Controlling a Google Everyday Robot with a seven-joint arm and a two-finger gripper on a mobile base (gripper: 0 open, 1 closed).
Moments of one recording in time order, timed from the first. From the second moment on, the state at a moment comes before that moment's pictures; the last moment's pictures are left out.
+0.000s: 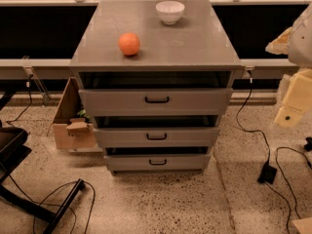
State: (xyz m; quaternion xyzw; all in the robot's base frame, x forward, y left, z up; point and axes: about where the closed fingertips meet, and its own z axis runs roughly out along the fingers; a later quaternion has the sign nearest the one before) arm 0.438 -0.217 0.976 -0.60 0.78 -0.03 0.16
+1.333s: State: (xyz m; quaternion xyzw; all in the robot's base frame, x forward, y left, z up) arm 0.445 -0.178 0.776 -0.63 0.76 -0.06 0.13
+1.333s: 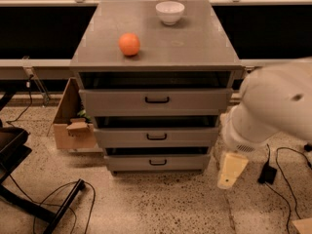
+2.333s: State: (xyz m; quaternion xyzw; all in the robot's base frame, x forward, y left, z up) arm 0.478 -0.167 0.630 -0.65 0.76 0.00 0.06
